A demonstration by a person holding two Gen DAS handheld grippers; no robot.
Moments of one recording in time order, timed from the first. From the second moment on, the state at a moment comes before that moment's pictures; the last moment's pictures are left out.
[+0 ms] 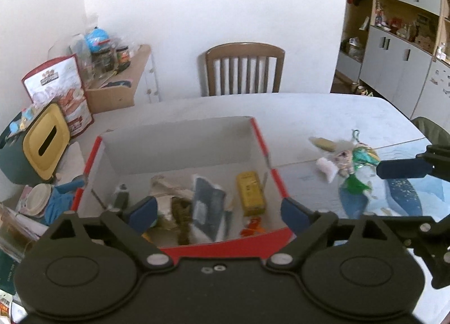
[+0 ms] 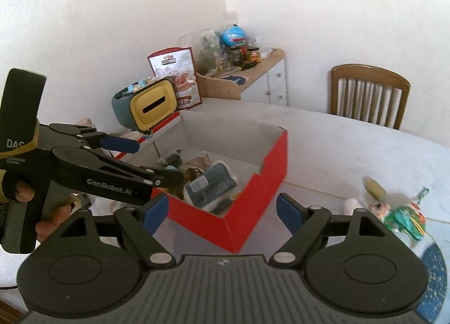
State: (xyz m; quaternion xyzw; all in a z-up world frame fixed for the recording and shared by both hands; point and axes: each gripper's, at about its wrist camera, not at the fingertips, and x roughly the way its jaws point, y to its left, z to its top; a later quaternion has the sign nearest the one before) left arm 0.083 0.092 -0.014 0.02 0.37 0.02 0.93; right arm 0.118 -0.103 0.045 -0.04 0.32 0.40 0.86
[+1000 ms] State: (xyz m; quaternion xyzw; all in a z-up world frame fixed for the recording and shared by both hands) left arm 0.155 -0.038 -0.052 0.02 0.38 -0.04 0.93; right arm 0.203 -0.266 0.000 -0.01 0.36 0.23 0.91
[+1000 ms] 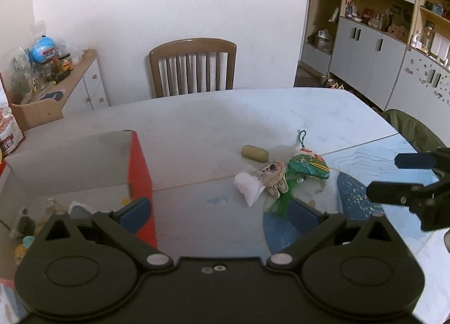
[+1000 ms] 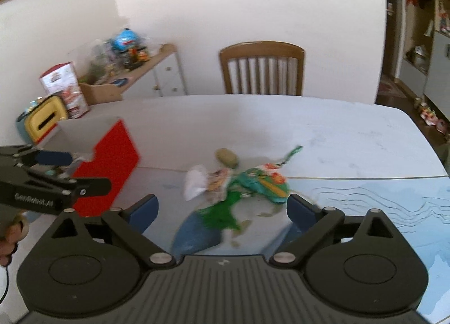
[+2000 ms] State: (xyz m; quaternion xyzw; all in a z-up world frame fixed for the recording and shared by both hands) left arm 0.257 -0.059 -0.140 -0.01 0.42 0.00 0.91; right arm 0.339 -0.264 -0.090 0.05 0.44 0.12 0.89
